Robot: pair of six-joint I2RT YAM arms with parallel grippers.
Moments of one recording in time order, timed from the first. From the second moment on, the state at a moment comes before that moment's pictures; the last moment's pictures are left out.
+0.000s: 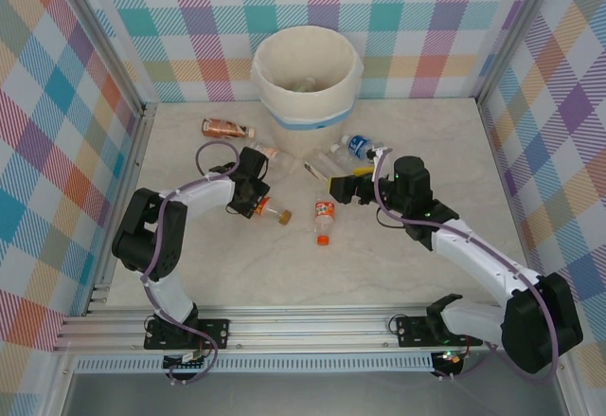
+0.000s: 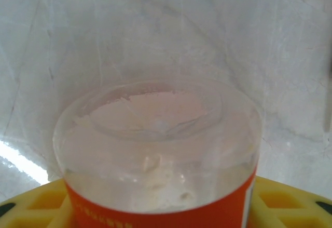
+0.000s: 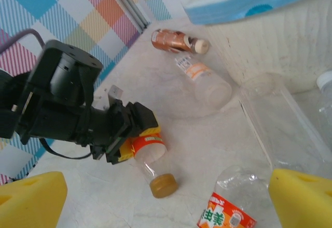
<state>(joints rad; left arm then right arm) -0.42 1.76 1.08 -0.49 -0.10 -1.36 0.48 1.14 0.71 0.12 -0.38 0.41</state>
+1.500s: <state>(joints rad) -0.36 2.21 2.45 -0.37 -0.23 -0.41 0.48 0.87 0.59 0.07 -0.12 0.58</state>
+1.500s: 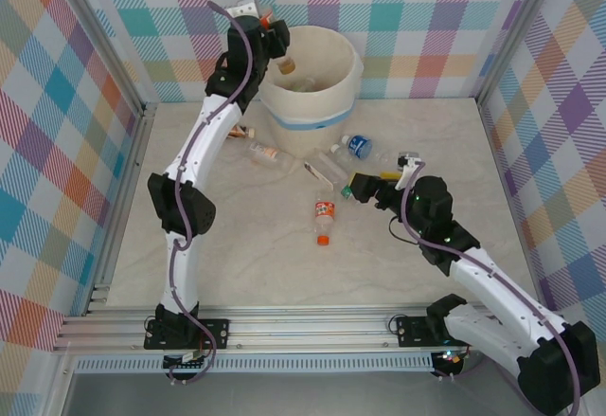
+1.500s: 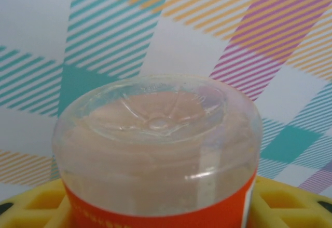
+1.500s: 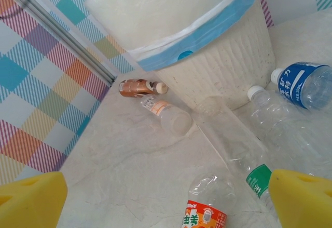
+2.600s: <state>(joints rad) -0.20 1.41 1.45 -0.33 0.13 -0.80 0.68 1.37 0.82 -0.16 0.05 0.73</state>
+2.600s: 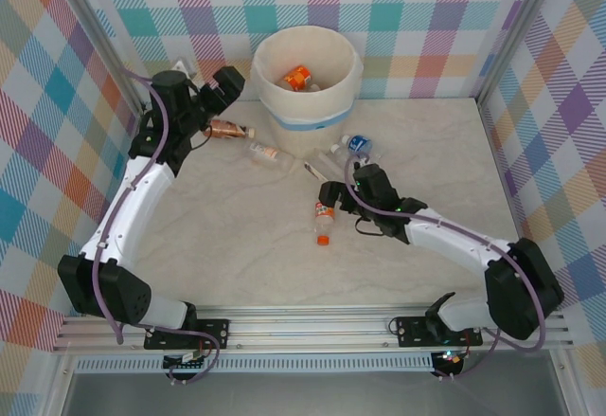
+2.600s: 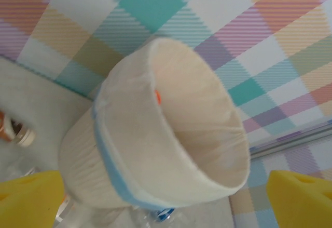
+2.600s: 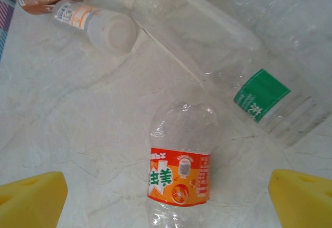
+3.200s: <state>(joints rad) -0.19 1.19 0.89 -0.32 0.13 -0.78 0.85 1.78 1.05 -0.42 0.22 0.88</state>
